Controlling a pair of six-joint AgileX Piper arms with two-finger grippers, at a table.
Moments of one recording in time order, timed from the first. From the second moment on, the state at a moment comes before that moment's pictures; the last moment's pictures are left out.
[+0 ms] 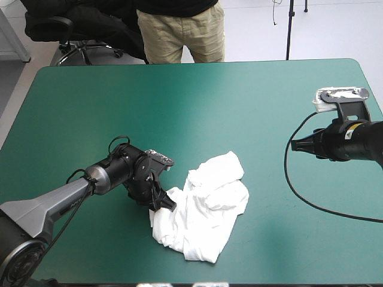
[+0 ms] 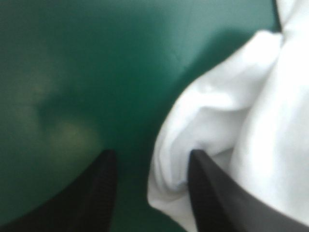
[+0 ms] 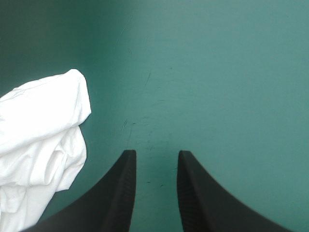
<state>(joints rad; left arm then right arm) -0.61 1.61 -0.99 -0.07 0.95 0.01 0.19 1.12 -1.38 -0.01 1.25 0.09</state>
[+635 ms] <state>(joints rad) -0.61 1.61 -0.99 -0.11 0.92 0.08 0.47 1.21 -1.38 0.02 1.25 0.02</state>
